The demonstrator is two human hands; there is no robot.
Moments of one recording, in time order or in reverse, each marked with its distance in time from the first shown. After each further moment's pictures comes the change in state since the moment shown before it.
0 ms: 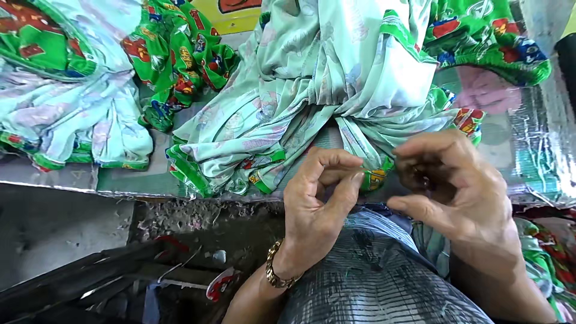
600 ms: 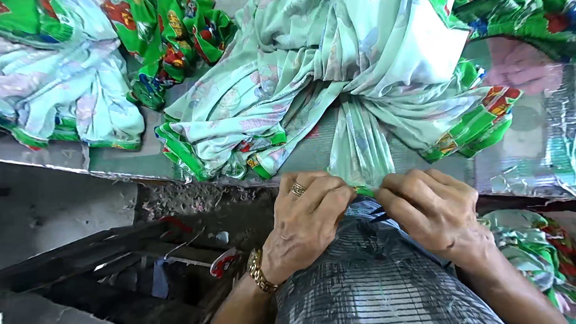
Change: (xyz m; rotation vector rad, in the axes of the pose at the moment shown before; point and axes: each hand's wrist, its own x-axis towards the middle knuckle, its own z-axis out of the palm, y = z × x) left_hand -0.042 -0.017 -0.037 0.988 -0.206 0.385; right_hand -0.042 0.019 0.024 -0.771 -0.104 -0.378
